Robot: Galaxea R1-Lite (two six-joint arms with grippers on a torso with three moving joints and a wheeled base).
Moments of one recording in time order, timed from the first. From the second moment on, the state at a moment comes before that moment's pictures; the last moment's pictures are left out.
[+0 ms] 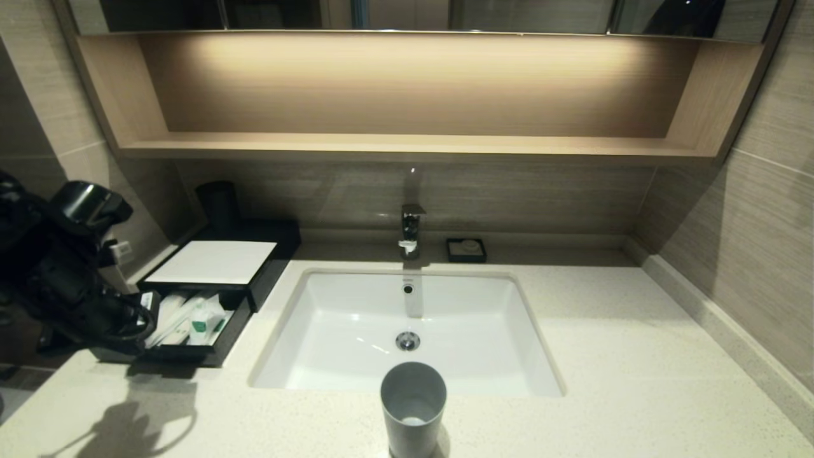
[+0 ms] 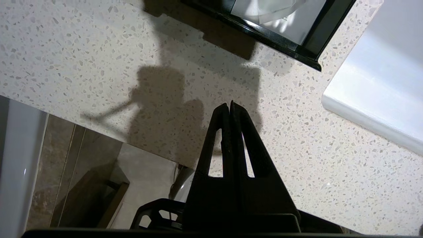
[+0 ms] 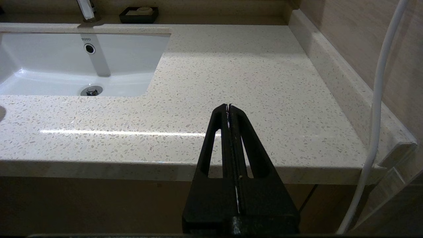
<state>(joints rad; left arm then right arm) 0.11 1.71 -1.24 0.74 0.05 -0.25 0.00 0.00 0.00 0.00 0.00 0.00</state>
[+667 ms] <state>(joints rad) 0.10 1.82 -1.28 0.74 0.05 -0.25 0.00 0.00 0.00 0.00 0.00 0.00</state>
